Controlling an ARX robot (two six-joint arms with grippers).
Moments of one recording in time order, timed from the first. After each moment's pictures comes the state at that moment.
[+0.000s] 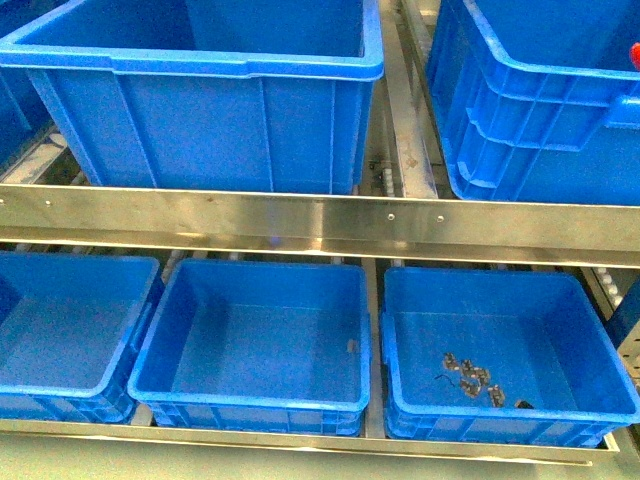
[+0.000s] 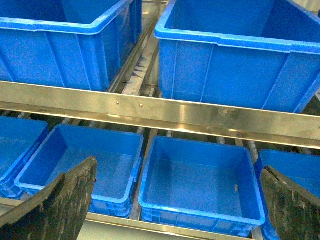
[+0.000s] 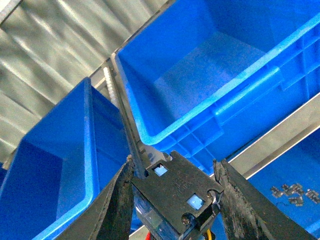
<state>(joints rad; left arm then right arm) 0.00 0.01 0.02 0.00 0.00 -0.01 0.44 1.06 0.63 0.37 0.70 0.73</state>
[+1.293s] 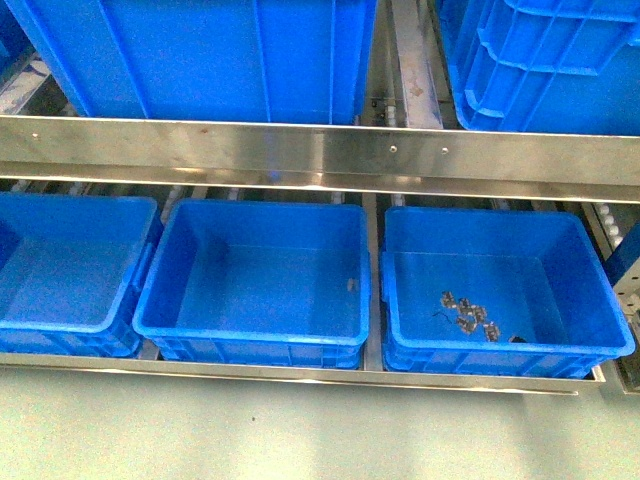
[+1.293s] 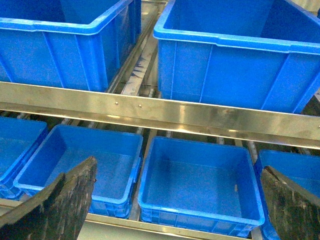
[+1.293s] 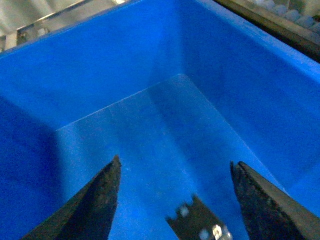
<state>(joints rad) 0.00 0.01 0.02 0.00 0.00 -0.01 -0.04 2.22 2.00 0.07 0.36 0.37</state>
